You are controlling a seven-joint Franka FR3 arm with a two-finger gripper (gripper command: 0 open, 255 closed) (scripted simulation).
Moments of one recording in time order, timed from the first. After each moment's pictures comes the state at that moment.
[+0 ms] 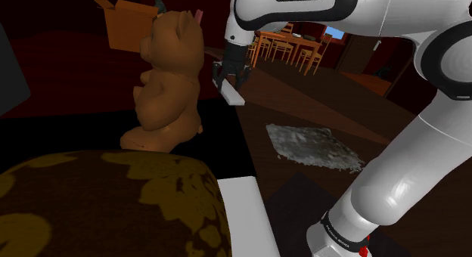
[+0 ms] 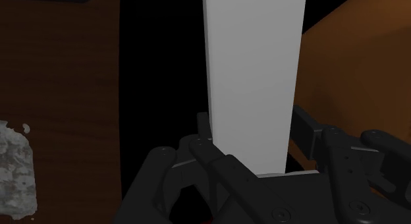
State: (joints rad) arm -0.06 -0.07 0.20 -1.86 0.03 1.80 0.56
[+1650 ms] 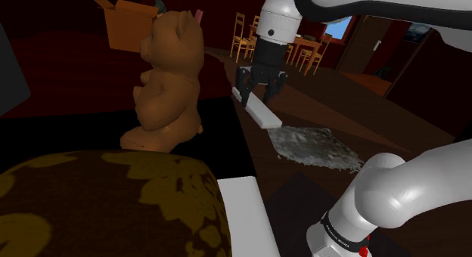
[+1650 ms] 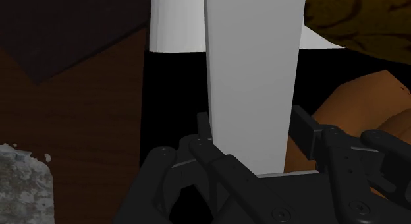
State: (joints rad) arm 0.04 -0.55 0.28 -2.17 0.17 1.64 0.70
